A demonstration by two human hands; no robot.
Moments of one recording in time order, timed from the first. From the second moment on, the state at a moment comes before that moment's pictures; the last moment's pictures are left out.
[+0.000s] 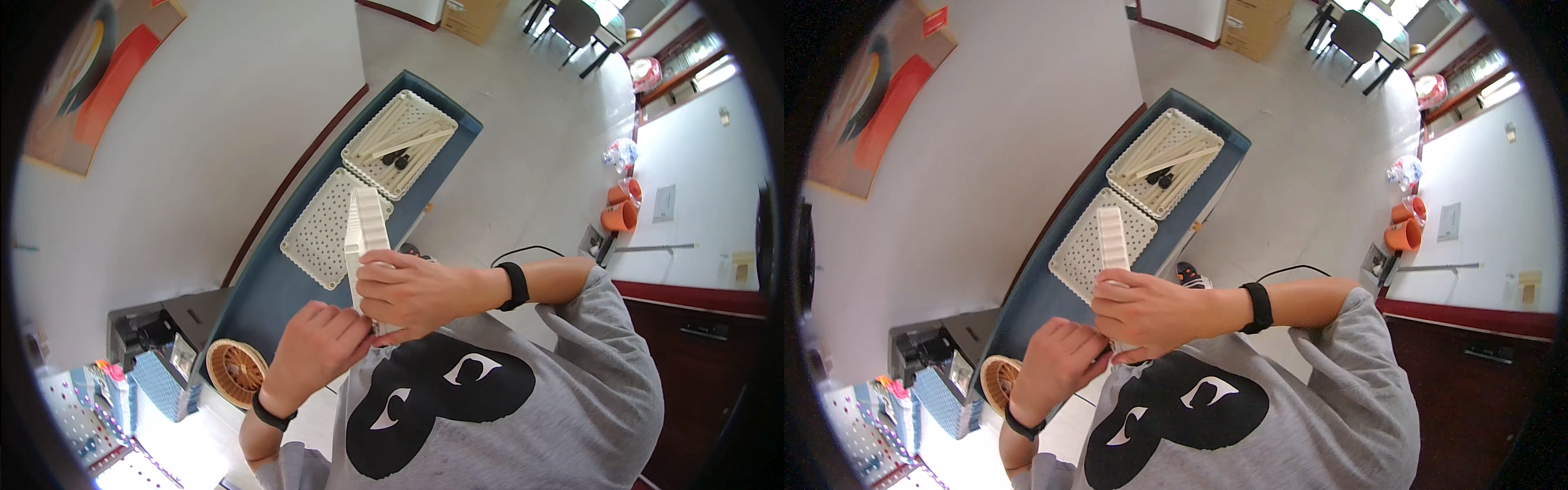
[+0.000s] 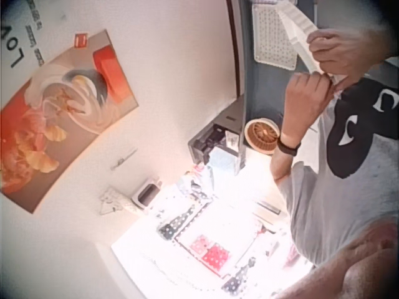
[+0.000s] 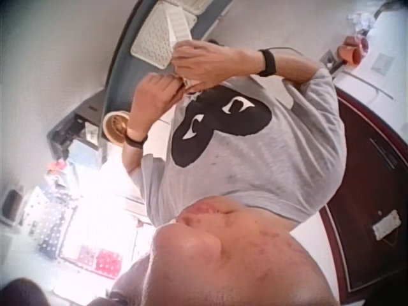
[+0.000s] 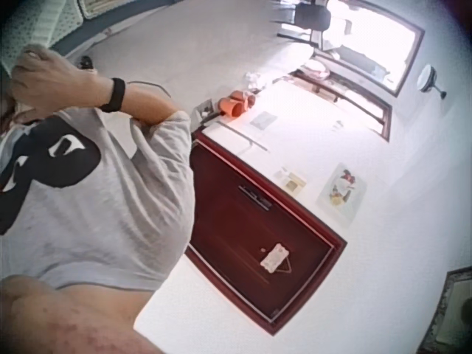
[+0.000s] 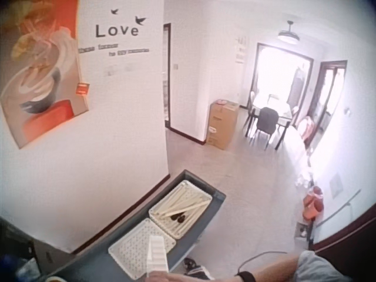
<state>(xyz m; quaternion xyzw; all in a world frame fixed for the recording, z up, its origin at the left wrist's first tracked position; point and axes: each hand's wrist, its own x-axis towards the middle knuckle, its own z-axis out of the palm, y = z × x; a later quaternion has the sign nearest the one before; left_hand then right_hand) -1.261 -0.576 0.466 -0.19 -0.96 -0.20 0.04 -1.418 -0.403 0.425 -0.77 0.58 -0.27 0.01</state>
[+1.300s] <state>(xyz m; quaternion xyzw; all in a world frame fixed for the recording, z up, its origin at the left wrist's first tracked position) -1.598 -0.611 0.195 0.07 -0.98 -0.19 0.09 -1.544 -0.245 0.367 -0.39 0.82 -0.39 -0.13</state>
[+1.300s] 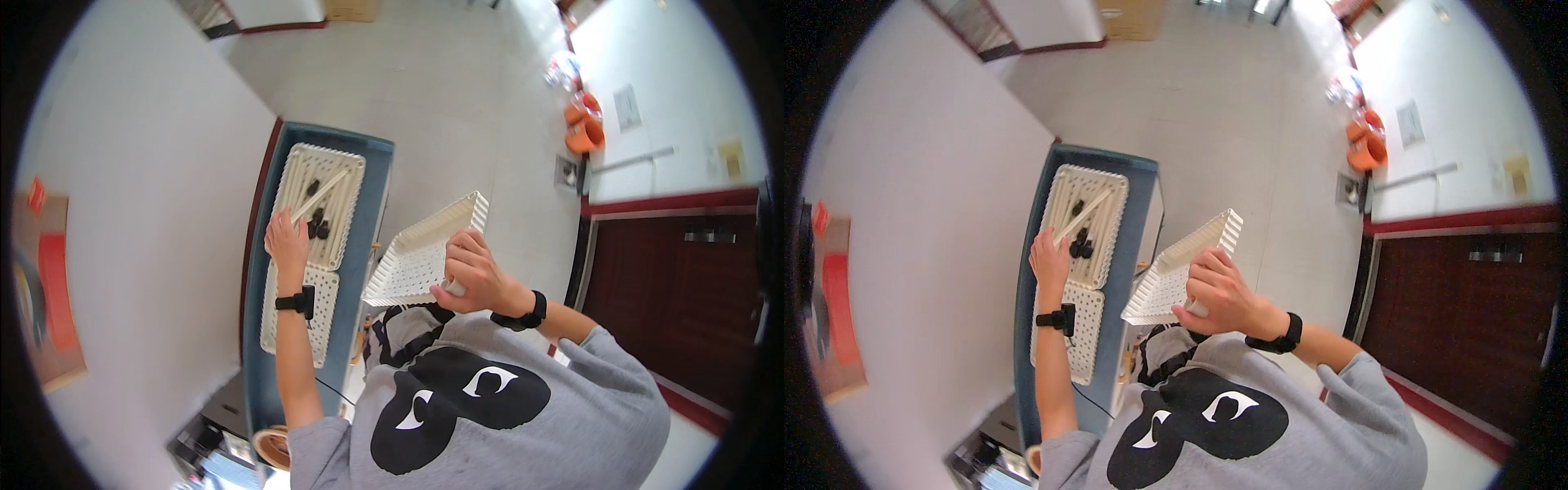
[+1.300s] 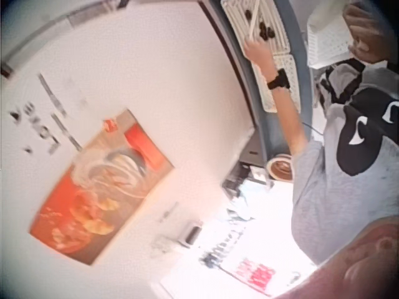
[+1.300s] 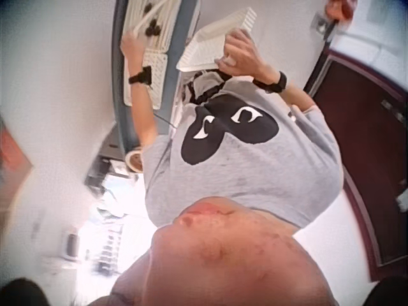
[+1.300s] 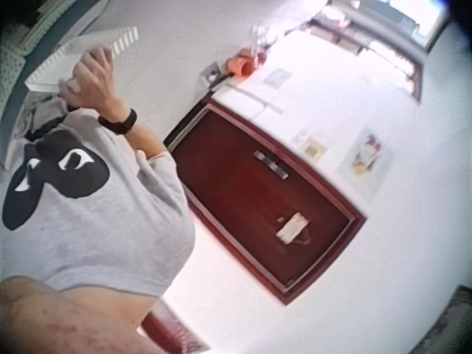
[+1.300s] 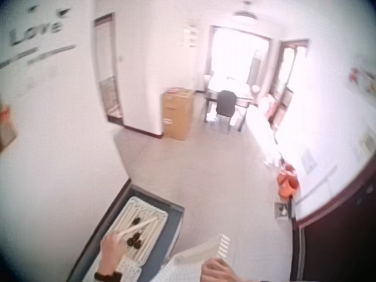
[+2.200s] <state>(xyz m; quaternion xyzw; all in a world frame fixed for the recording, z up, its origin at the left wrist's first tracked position) -1.239 -0.668 0.084 0.55 -0.64 -0.48 0.24 -1.478 -0.473 0.152 -0.23 0.81 -0.44 0.31</state>
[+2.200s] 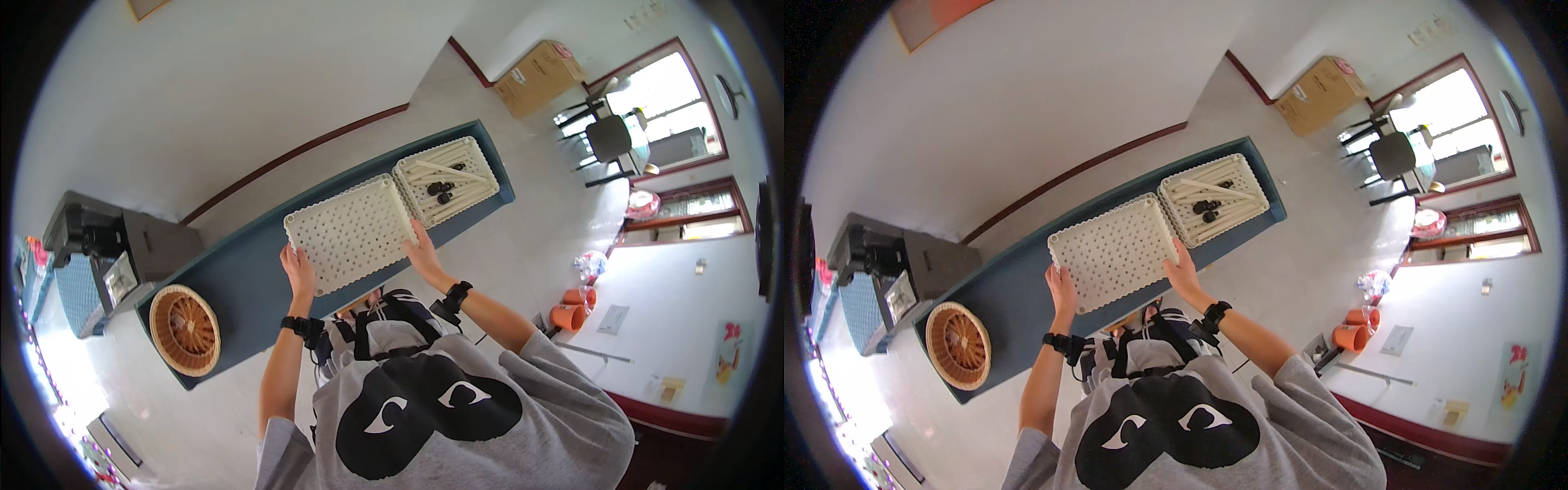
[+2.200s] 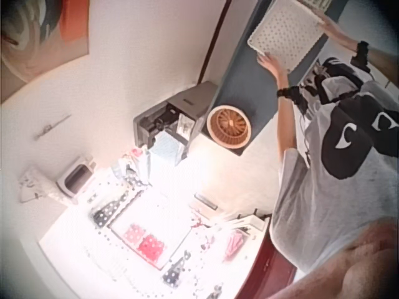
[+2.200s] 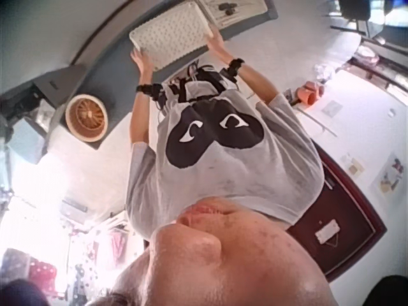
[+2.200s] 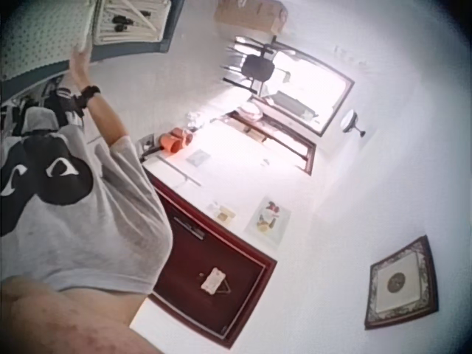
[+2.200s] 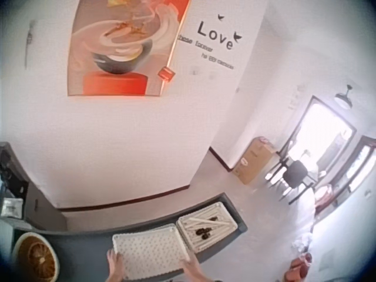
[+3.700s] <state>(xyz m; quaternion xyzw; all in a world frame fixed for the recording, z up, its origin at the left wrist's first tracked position) -1.358 -0.606 0.140 0.47 -0.84 -0.22 0.13 -1.837 -0.408 0.117 -0.22 0.84 -0.39 0.31</state>
